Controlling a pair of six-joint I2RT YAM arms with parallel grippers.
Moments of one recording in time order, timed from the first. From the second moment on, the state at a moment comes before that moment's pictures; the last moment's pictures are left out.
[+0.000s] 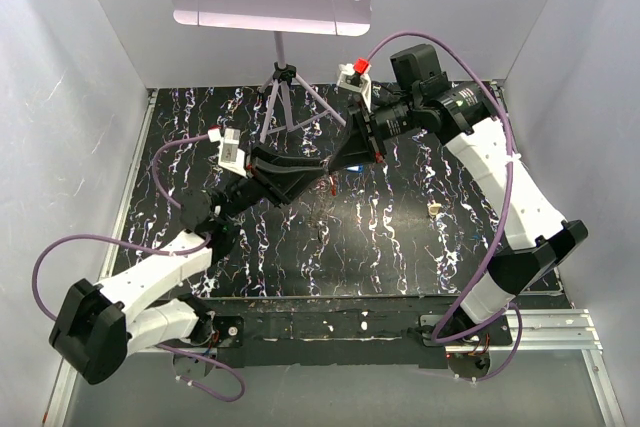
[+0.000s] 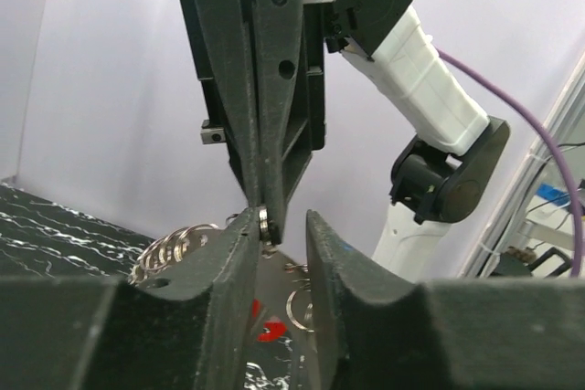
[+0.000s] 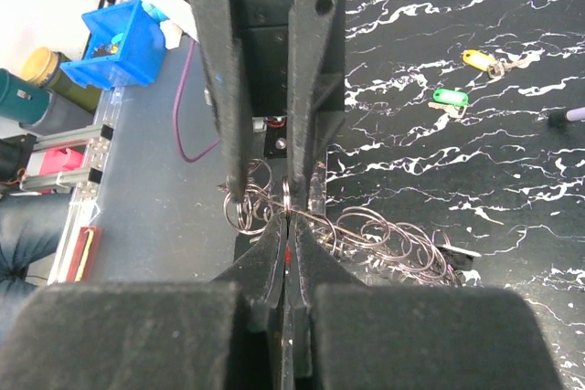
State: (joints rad) left arm -0.63 1.09 0.61 1.19 0.52 -0.77; right arm 0.59 1.60 1.97 -1.06 -1.15 -0.22
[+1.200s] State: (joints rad) left arm -0.48 1.20 1.12 -0.06 1.00 -0.40; right arm 0.63 1.74 2.09 -1.41 -0.91 -0.74
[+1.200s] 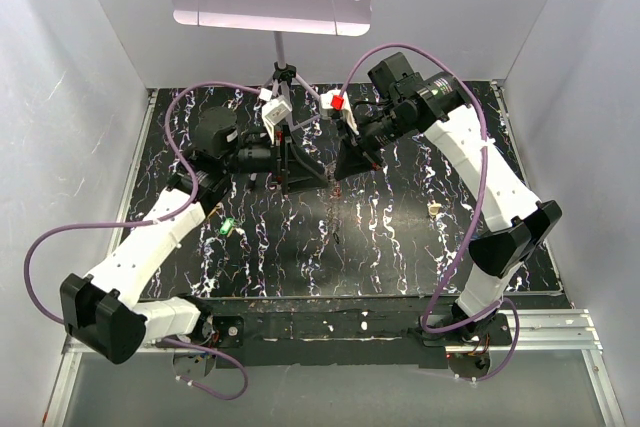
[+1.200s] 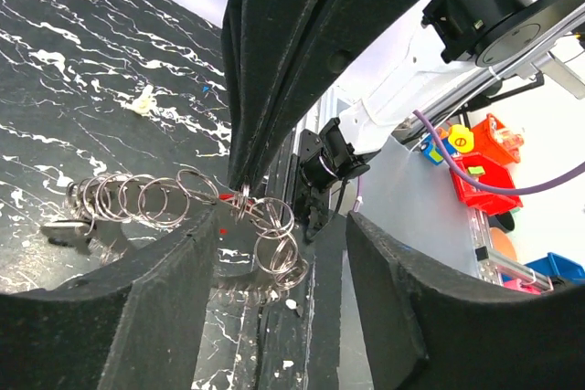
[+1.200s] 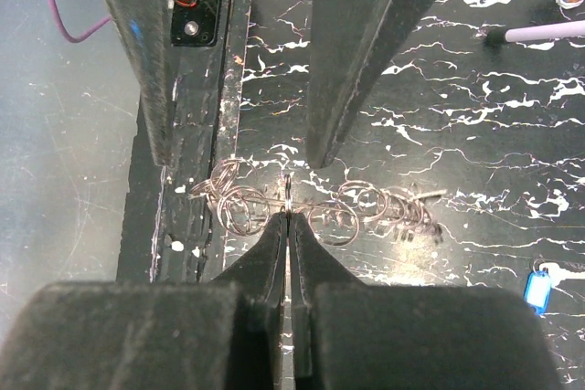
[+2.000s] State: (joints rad) left arm -0.51 1.28 1.15 -0.06 0.99 -0.39; right arm 0.64 1.74 2.09 -1.42 -0.93 -0.74
